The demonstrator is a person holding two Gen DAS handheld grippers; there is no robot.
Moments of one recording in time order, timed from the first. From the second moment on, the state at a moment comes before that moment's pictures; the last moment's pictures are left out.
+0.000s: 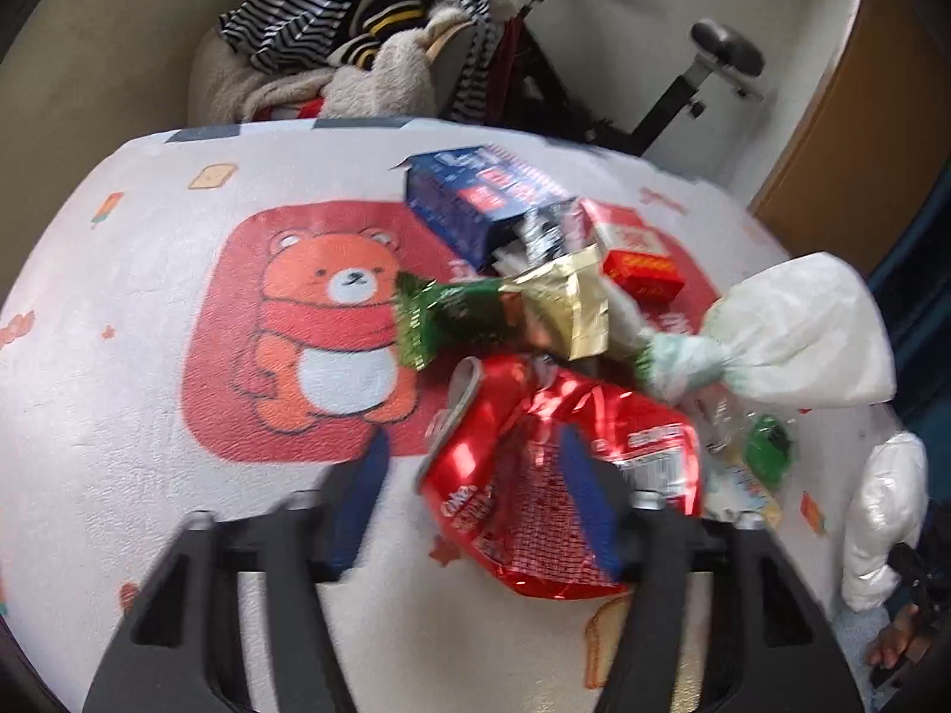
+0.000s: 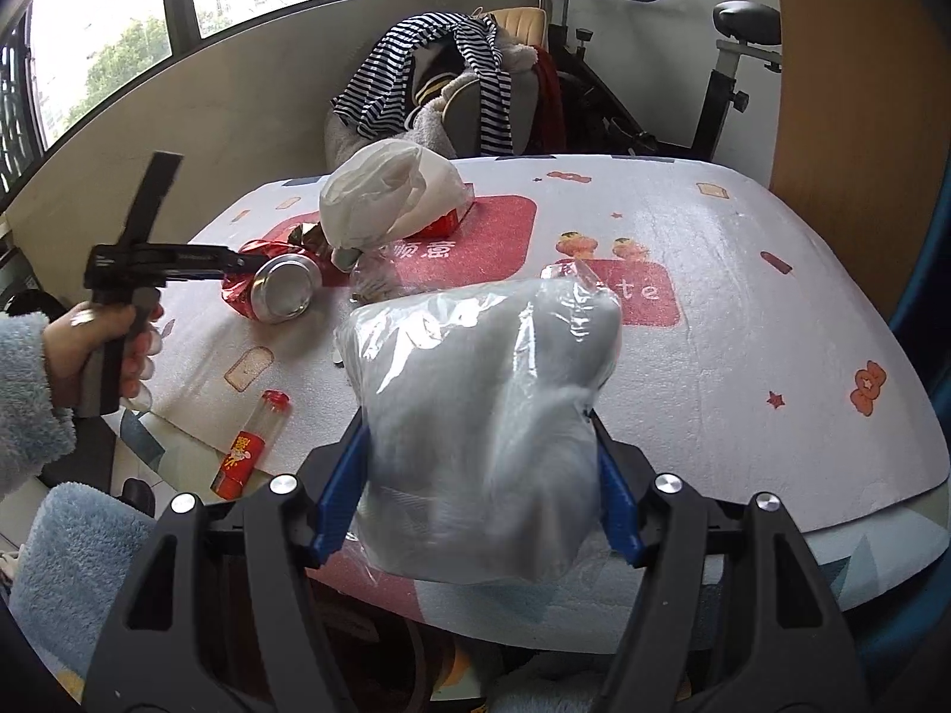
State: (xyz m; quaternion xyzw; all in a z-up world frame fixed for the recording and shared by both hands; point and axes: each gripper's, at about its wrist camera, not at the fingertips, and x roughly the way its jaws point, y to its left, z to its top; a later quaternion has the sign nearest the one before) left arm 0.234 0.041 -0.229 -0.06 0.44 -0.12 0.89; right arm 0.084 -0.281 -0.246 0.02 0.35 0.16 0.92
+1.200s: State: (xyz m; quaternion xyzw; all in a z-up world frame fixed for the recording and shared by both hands) left arm 0.027 0.057 -0.148 -0.04 0.34 -0.18 0.92; right arm 0.009 -0.208 -0.255 -0.07 0.36 0.32 0.87
